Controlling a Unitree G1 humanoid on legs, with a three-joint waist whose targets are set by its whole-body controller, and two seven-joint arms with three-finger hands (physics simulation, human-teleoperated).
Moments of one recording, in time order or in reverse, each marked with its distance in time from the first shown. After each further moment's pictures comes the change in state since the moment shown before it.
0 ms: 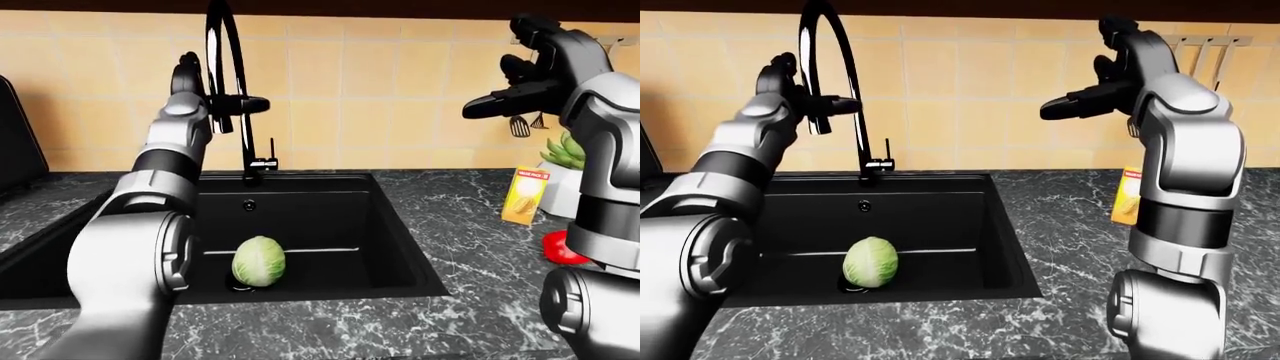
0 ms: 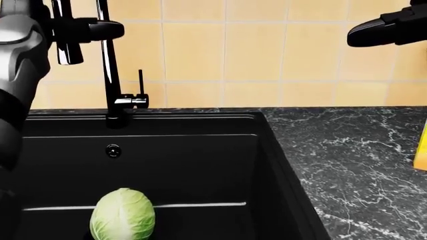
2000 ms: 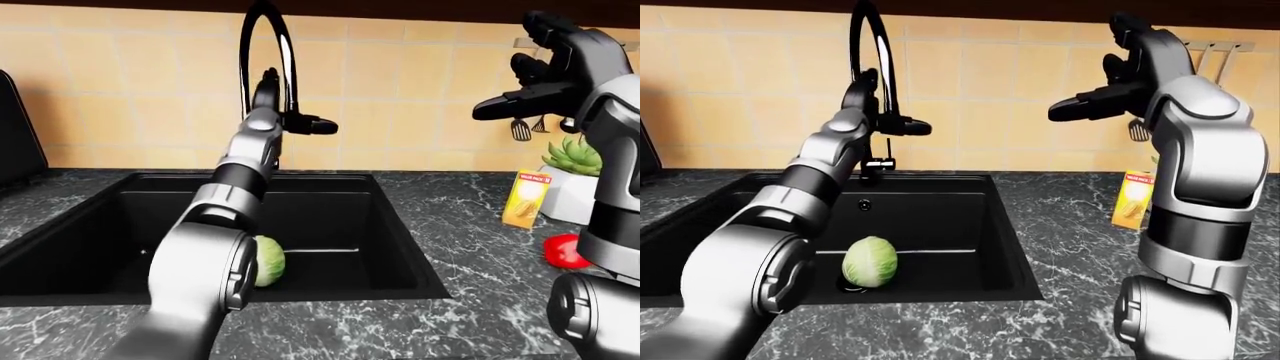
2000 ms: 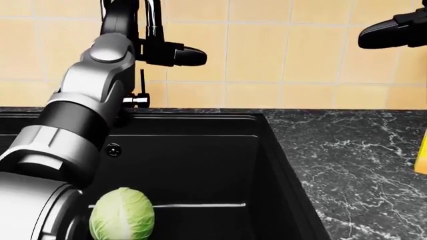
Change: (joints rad) left arm 0.031 -0.254 -0.094 -0.079 -0.007 0.031 0.025; right arm 0.036 -0.028 -0.025 -0.077 0.034 0.041 -0.003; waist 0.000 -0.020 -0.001
